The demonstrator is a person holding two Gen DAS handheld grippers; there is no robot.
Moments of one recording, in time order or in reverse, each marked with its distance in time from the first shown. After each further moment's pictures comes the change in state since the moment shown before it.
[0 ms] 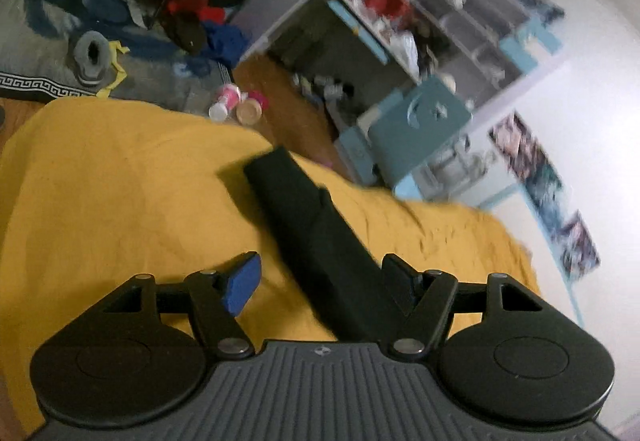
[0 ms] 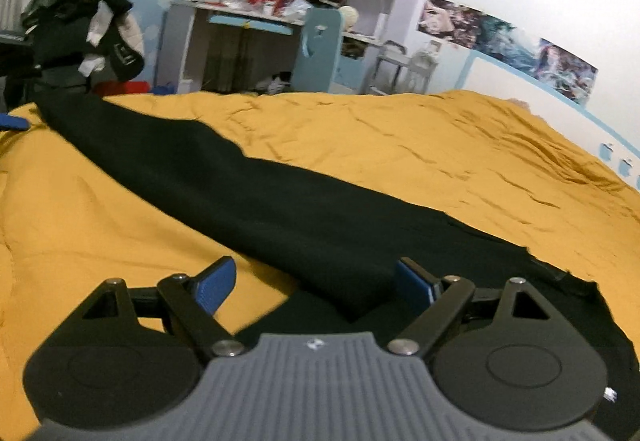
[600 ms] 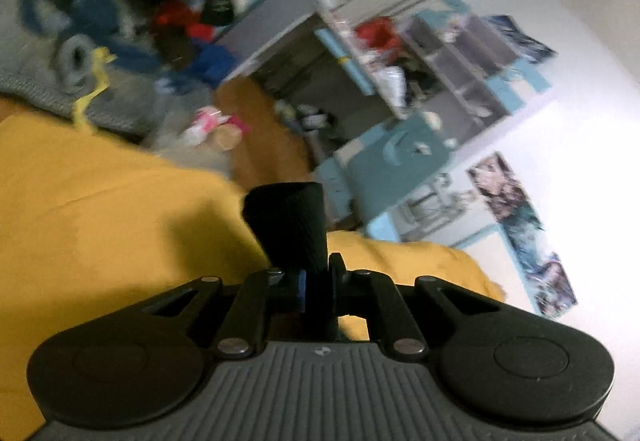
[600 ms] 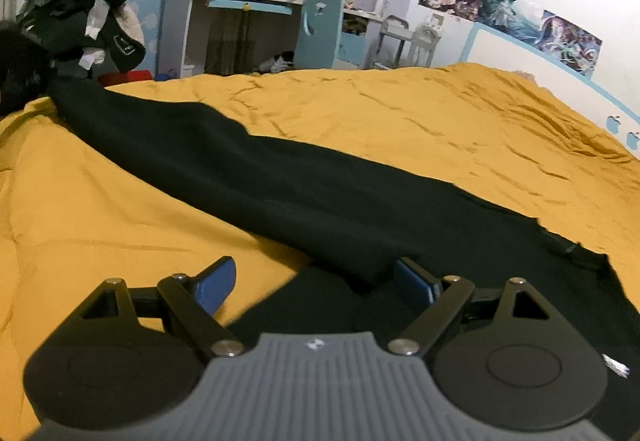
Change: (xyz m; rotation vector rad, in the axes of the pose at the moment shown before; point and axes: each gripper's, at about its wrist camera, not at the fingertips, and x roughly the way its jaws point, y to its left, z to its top) left arm 0.009 -0.020 0.030 -0.029 -0.073 -0.097; right arm -0.038 -0.021 -0.015 0.069 0.043 0.012
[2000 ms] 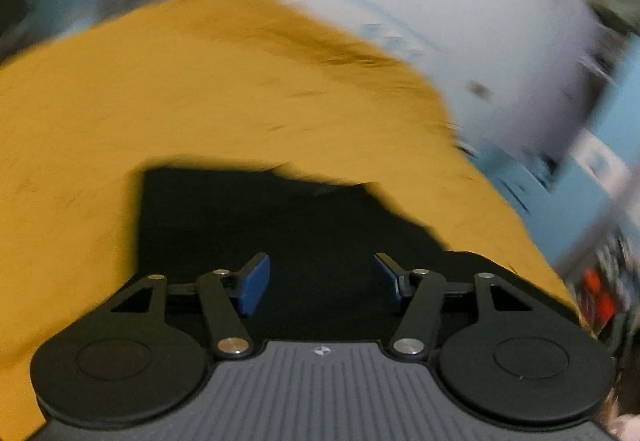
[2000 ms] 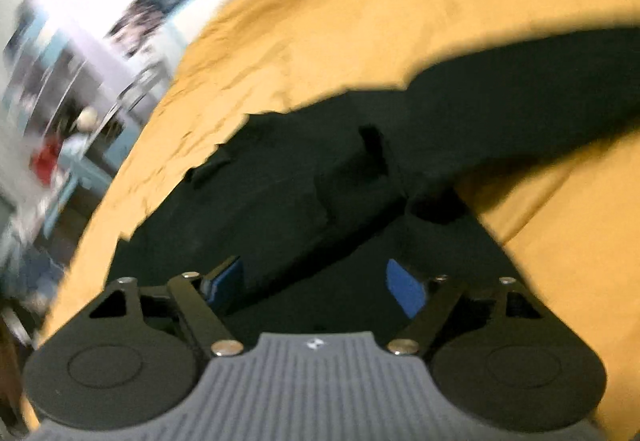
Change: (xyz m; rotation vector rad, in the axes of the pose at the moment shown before) left arm 0.033 -0.230 -0.296 0.702 0.705 -0.359; right arm -0.109 -0.369 -0.205 1.193 0.062 -0.109
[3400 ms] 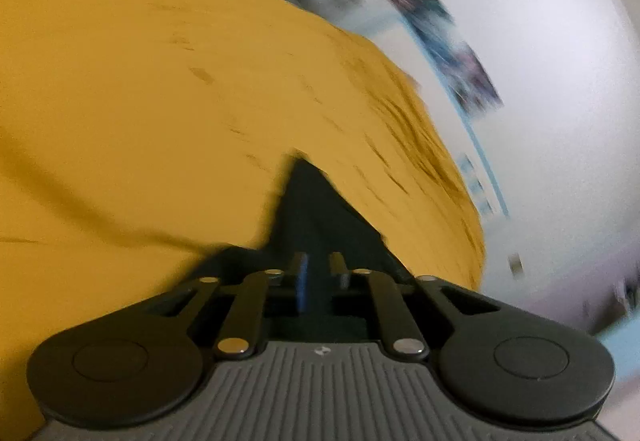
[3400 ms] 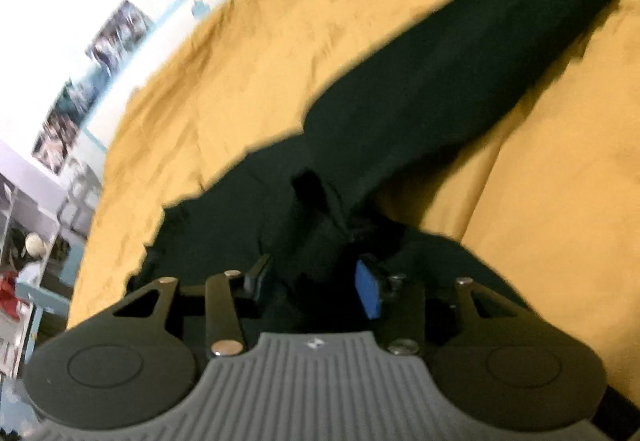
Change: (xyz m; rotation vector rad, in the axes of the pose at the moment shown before) left arm -0.027 0.096 -0.038 -0.488 -0.221 -0.011; right arm -0.002 -0.001 -0.003 0.163 -0.319 -0.149
